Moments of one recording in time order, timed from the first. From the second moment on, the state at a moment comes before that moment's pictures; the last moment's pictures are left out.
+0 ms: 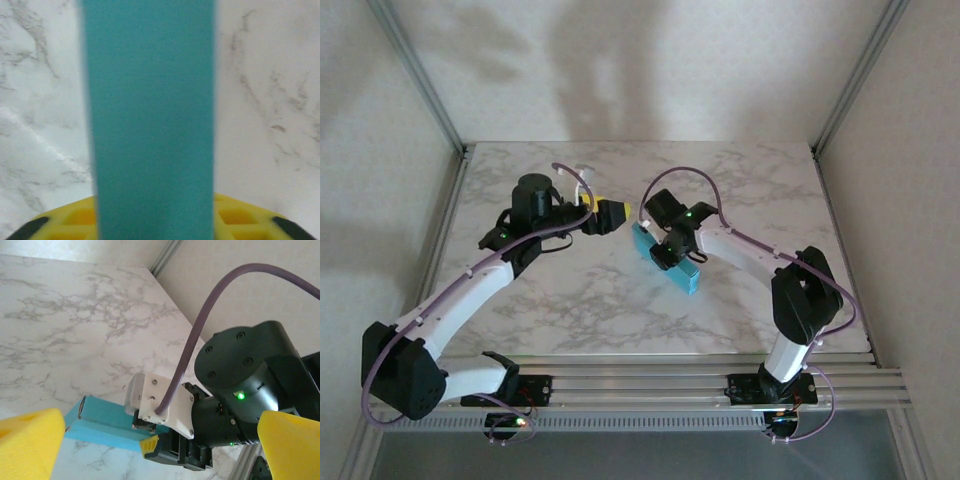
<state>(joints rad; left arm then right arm) -0.41 1.23 1.00 -0.09 0.51 -0.45 0.75 1.73 1.35 -0.86 0.11 -0.09</state>
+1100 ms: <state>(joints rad) -0.40 1.08 0.90 -0.06 0.24 -0.43 1.00 1.81 1.42 -0.76 0.37 0.05</state>
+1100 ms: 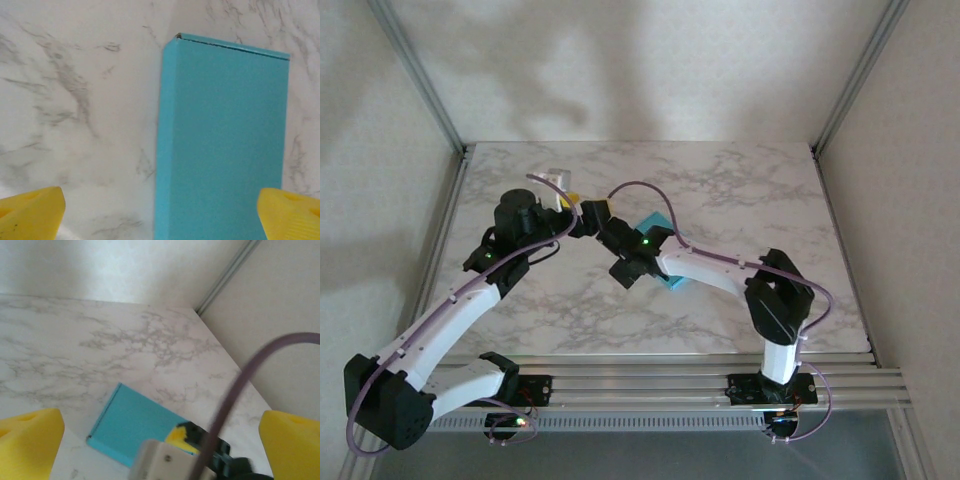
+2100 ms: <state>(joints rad) -0.12 1.36 0.64 0.33 -0.21 -0.31 0.39 1.12 0.70 -0.19 0.44 0.26</state>
